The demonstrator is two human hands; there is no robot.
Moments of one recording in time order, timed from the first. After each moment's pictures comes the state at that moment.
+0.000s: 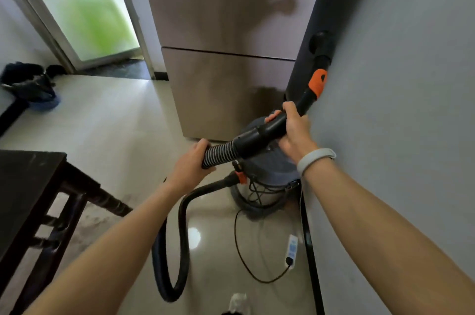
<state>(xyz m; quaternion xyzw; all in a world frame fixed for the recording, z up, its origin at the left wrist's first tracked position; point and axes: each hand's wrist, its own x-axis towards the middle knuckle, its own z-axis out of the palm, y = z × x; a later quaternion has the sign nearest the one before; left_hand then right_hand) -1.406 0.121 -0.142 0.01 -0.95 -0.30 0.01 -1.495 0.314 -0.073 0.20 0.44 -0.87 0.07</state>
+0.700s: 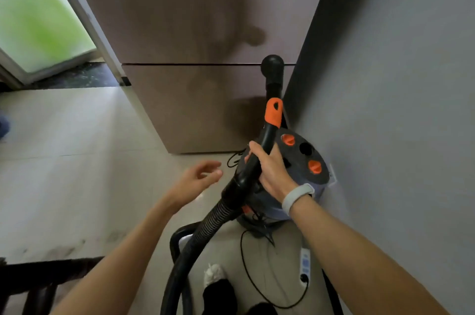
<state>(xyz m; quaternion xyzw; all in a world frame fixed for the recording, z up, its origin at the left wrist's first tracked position) -1.594 0.070 -0.177 0.05 -0.78 -0.59 -0.22 -1.631 0.248 -0.169 0.18 0.59 -0.78 0.13</state>
